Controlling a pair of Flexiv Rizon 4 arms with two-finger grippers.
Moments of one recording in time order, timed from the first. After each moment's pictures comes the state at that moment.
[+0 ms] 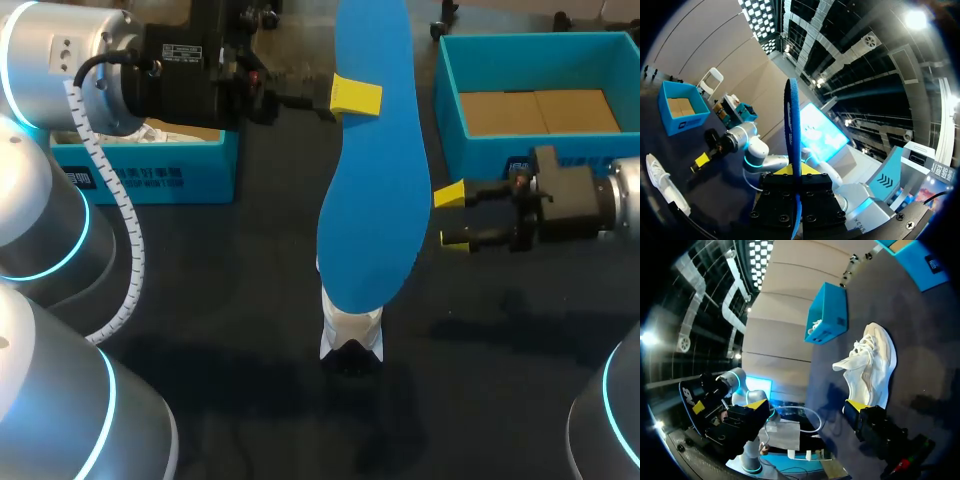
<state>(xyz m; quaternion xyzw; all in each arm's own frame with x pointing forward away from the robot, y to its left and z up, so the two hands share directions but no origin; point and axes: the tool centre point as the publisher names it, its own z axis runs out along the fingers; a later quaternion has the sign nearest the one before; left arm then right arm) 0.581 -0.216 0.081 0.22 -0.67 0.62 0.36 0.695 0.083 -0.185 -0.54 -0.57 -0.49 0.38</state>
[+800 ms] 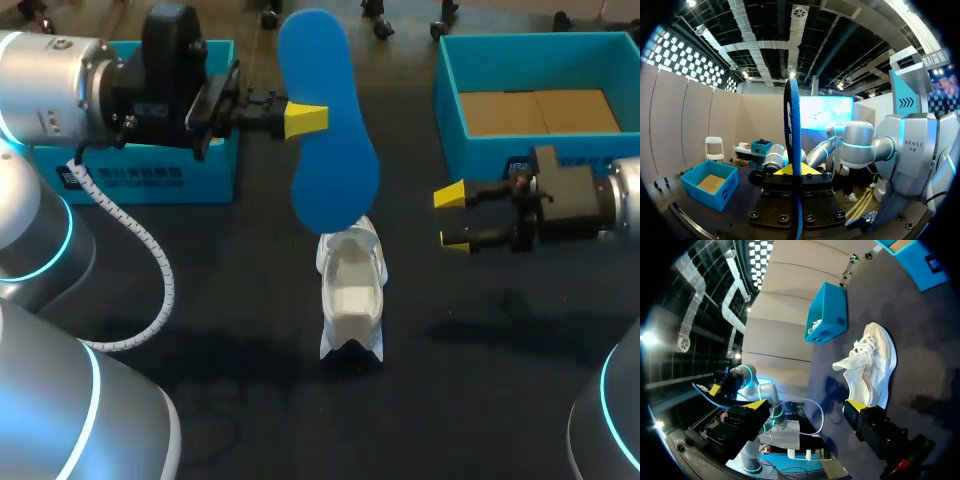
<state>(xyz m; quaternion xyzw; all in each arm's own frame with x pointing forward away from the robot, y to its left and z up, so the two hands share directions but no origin) 0.639 -0.177 0.022 -0.03 -0.71 0.70 0.08 0.695 0.083 -0.185 -0.54 -0.57 -0.49 0.38</state>
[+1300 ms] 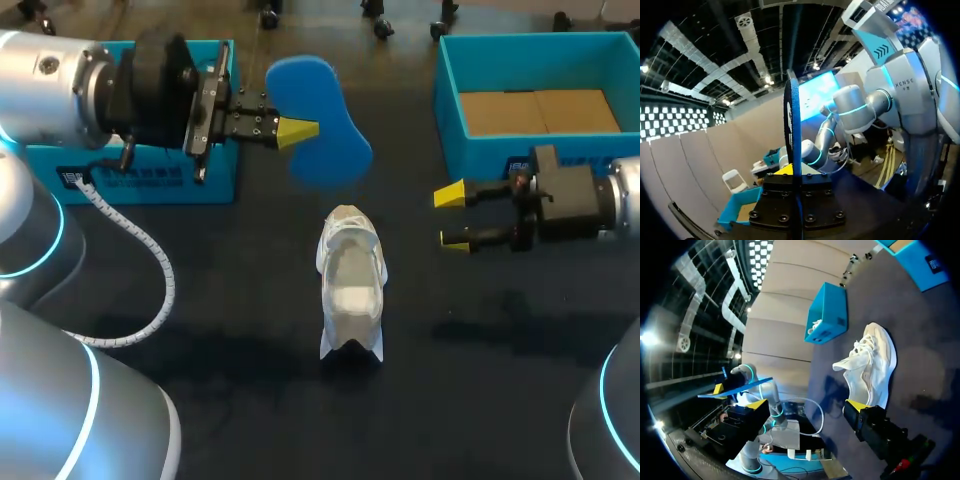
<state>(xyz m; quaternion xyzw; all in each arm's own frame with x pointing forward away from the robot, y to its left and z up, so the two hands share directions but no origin) 0.648 -0.171 0.011 -0.20 -0.69 0.69 -0.09 0.696 0.083 -0.185 -0.54 -0.57 -0.49 0.38</state>
